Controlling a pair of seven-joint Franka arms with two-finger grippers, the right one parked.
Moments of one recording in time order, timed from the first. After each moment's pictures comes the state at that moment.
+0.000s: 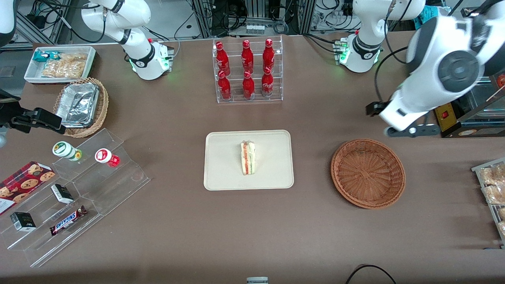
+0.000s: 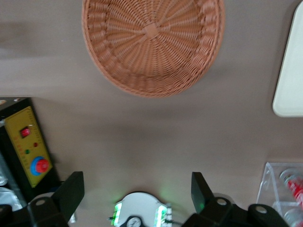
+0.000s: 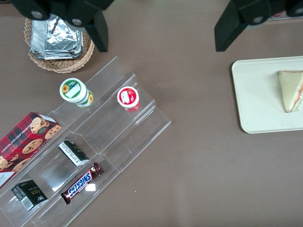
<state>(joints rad) -0.08 0.00 -0.12 -1.77 0.06 1.48 -0.16</state>
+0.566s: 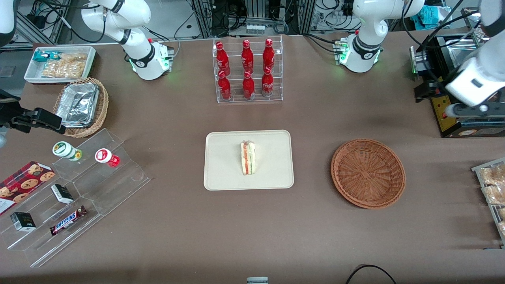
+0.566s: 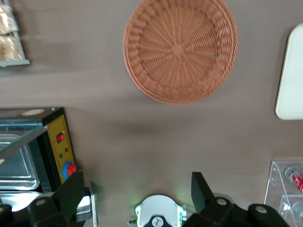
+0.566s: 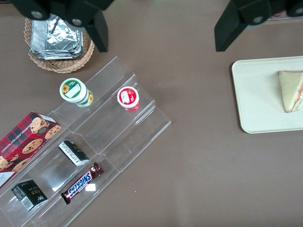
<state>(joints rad) 0.02 -0.05 -0.06 -1.64 0.06 1.43 -0.01</state>
